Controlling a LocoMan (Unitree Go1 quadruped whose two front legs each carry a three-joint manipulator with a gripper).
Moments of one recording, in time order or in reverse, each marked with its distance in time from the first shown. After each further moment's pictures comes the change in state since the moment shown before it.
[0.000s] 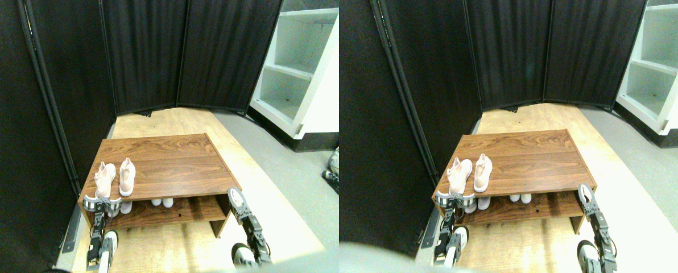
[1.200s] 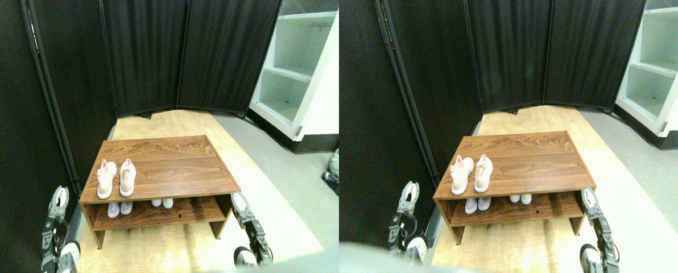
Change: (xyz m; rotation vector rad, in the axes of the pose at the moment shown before) right arm -0.006 -0.012 0.007 0.055 -0.018 -0.023; left arm -0.056 -0.038 0.117 0.459 -0.186 -0.170
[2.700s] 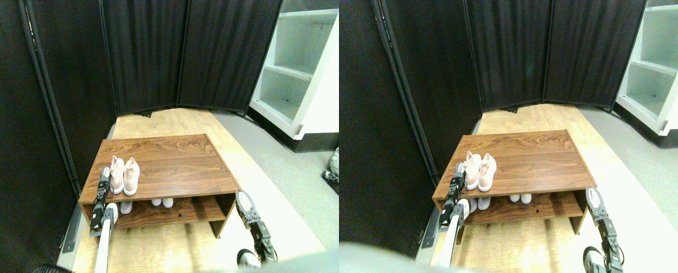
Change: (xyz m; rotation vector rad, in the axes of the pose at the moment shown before) right arm -0.004 0.005 0.009 -0.054 -0.030 0.074; left arm 0.071 -0.019 -0.125 -0.292 0.185 0.214
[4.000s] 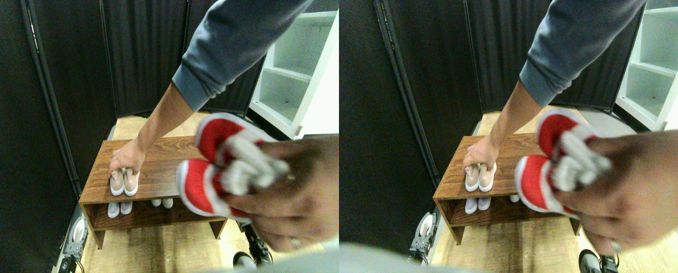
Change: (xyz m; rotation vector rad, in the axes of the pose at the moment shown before) right arm -0.002 -0.002 -0.016 0.021 0.039 -0.052; left arm -0.159 0.005 0.036 -0.112 0.074 -0.196
